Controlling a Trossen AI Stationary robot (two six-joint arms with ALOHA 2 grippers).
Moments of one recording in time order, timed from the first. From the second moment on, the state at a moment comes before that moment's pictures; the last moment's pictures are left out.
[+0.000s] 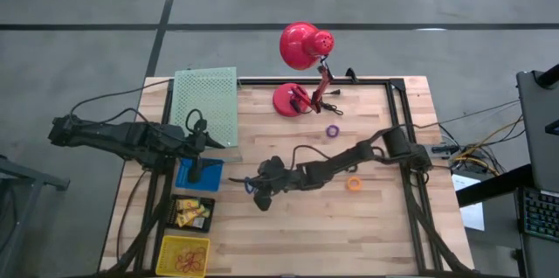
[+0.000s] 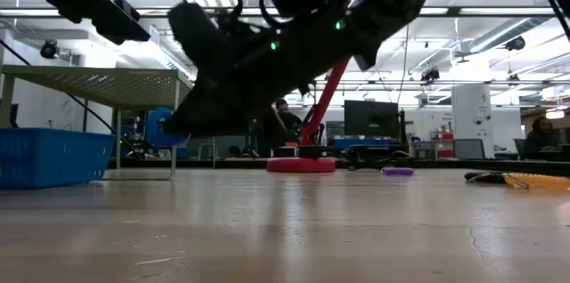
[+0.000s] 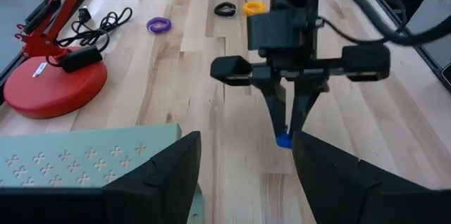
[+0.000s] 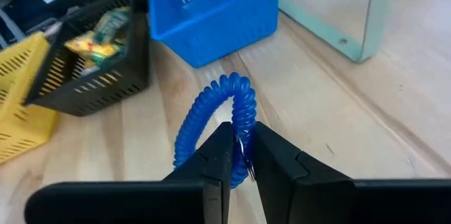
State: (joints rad) left arm -0.14 0.61 0.55 -0.49 -0.12 -0.05; right arm 0.20 2.20 1.34 0.36 0.26 0.62
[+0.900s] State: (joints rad) left arm -0.14 0.61 0.55 -0.50 -0.12 -0.05; right arm 0.18 2.38 1.50 0.36 0.23 0.60
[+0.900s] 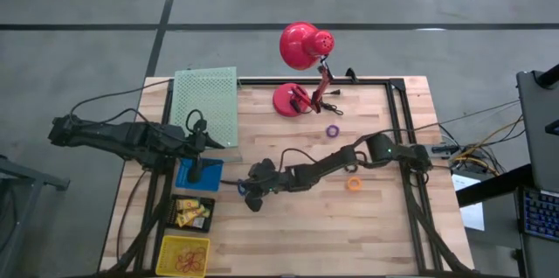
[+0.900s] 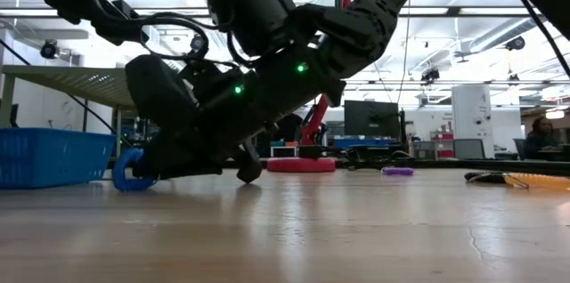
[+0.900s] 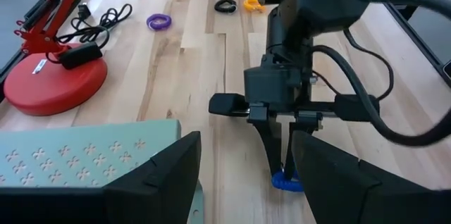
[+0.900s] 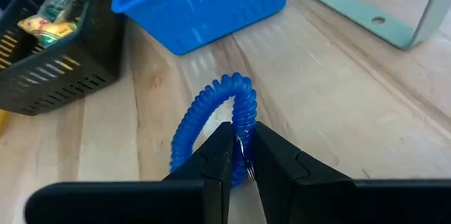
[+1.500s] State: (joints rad) left arm -0.14 0.61 0.55 -0.50 -0.12 -0.05; right arm 0.18 2.38 1.51 0.35 0.23 0.60
